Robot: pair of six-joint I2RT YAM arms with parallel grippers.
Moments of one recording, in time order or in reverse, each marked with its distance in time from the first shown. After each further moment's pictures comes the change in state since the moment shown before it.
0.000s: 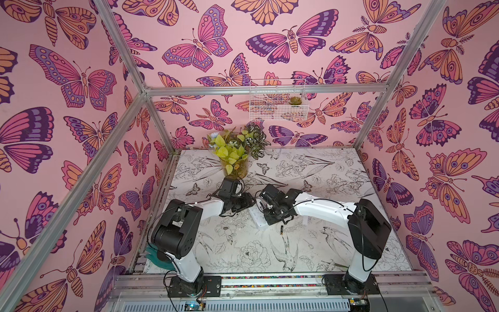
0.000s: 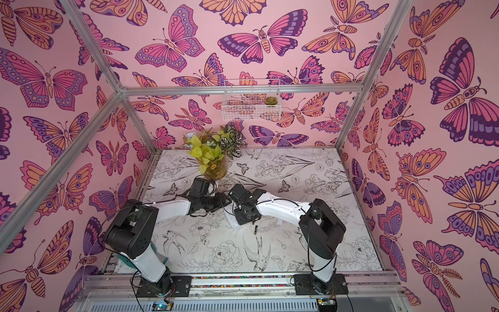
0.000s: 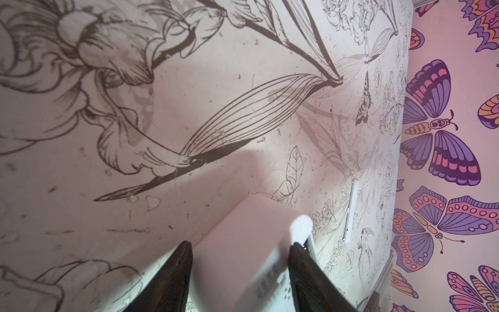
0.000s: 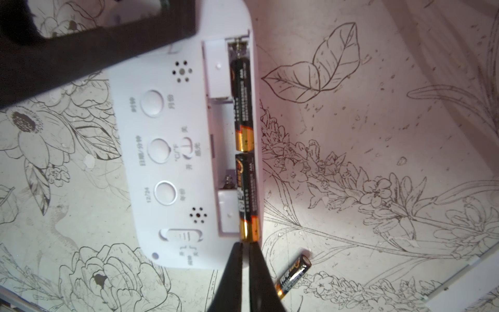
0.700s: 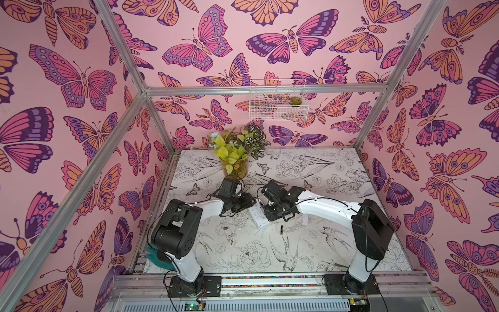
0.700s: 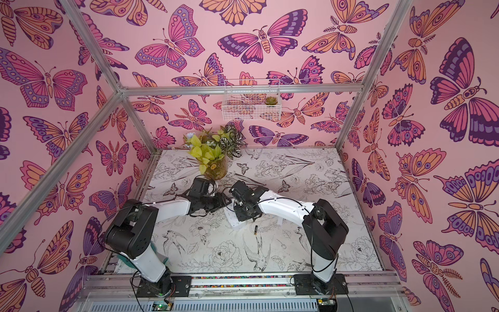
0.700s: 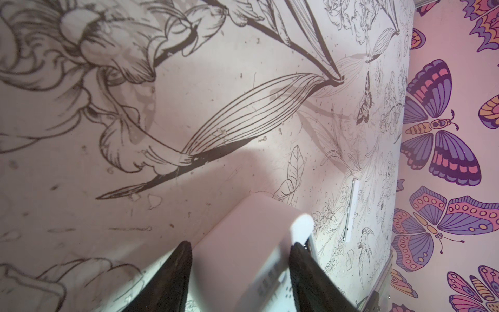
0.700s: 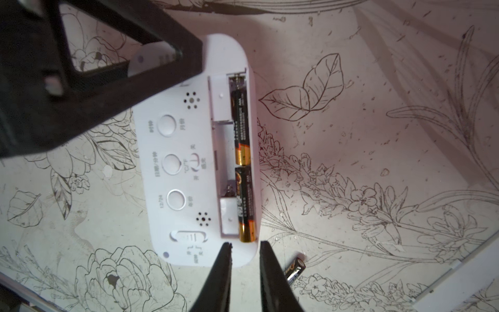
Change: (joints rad) left arm 0.002 0.000 0.000 -0.004 0.001 0.000; right arm -0.023 -0.007 0.022 0.009 -0.004 -0.010
